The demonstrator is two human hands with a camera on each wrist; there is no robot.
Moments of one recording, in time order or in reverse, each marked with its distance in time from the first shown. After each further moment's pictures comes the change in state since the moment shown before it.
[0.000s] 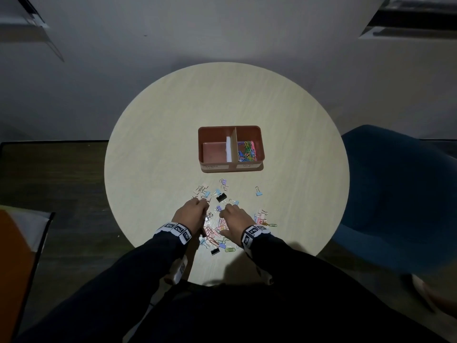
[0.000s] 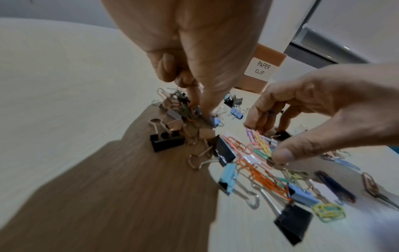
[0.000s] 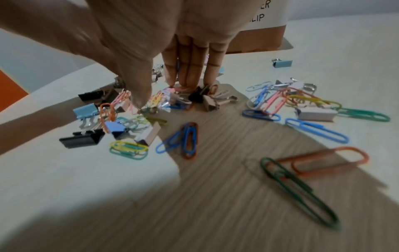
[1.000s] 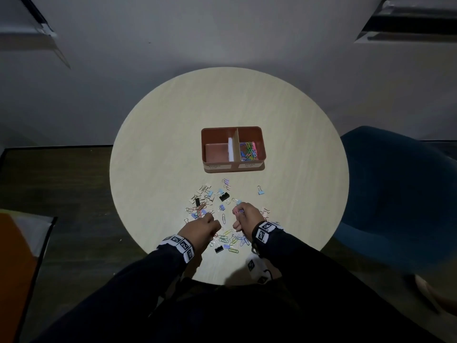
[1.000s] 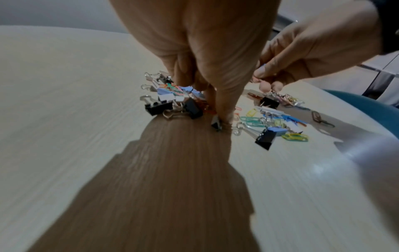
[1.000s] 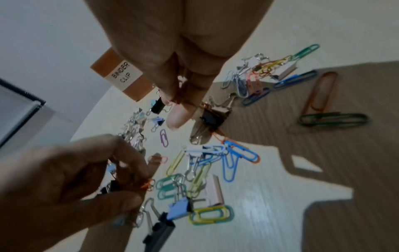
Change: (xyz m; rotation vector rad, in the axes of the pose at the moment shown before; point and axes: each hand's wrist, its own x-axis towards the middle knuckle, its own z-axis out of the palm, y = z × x) left_hand -0.041 0.006 0.013 0.115 -0.171 0.283; right_hand -0.016 0.001 -0.006 0.928 0.160 0.499
